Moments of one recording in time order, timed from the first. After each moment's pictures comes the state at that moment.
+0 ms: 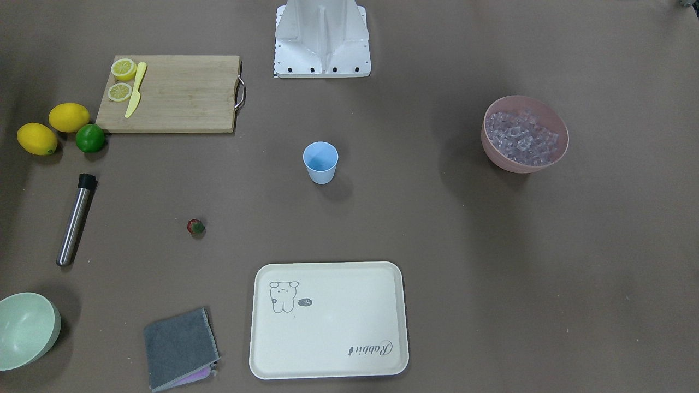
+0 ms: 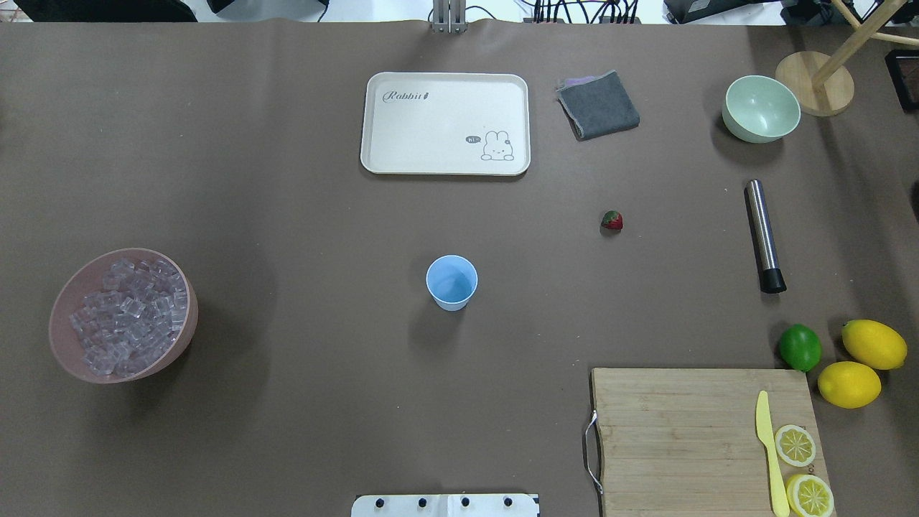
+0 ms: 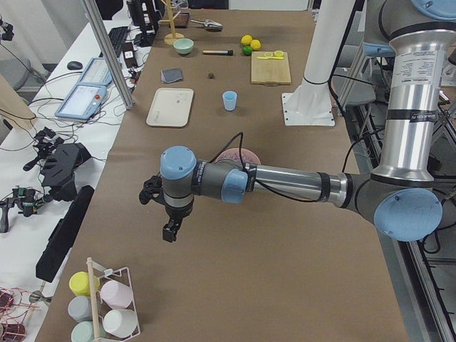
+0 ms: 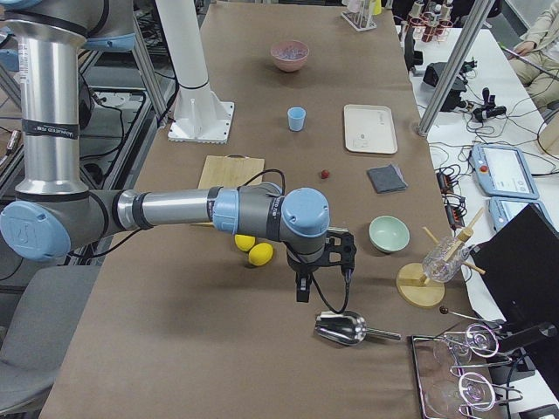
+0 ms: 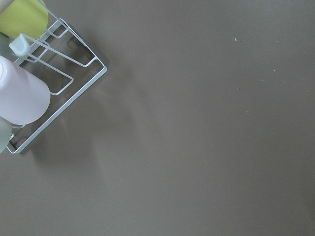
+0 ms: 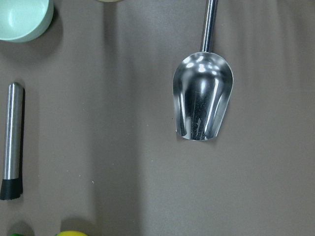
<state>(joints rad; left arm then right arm) -1.56 -1.61 -1.65 -1.67 -2.28 0.16 1.71 -1.63 1.77 -1.76 2.39 -0.10</state>
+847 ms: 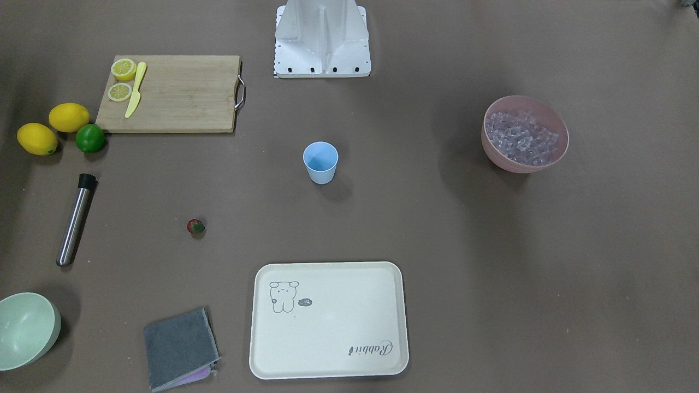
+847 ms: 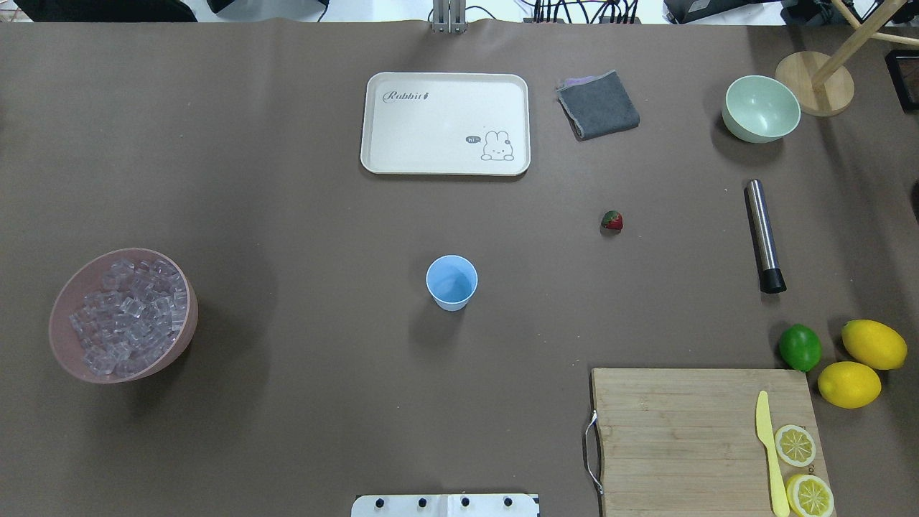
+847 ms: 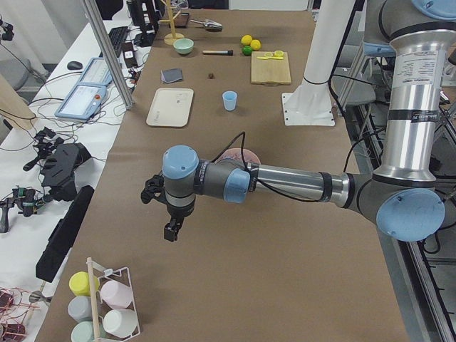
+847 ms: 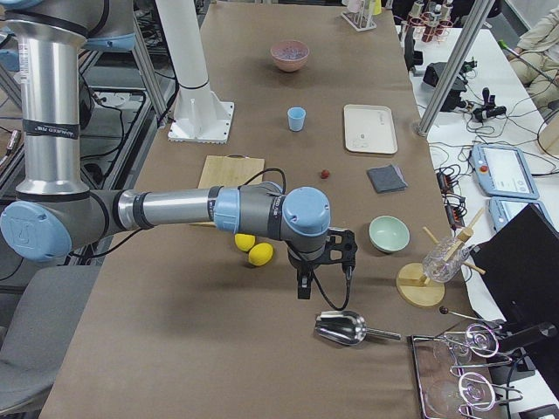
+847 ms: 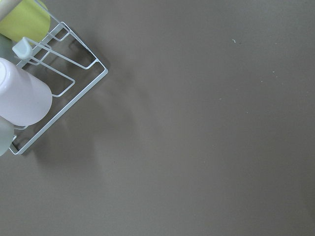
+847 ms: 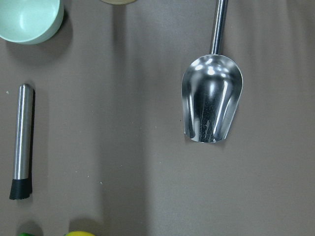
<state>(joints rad) -1.56 -1.60 -1.67 -1.67 -2.28 0.15 1.71 -1.63 1.77 -1.76 2.41 -0.10</state>
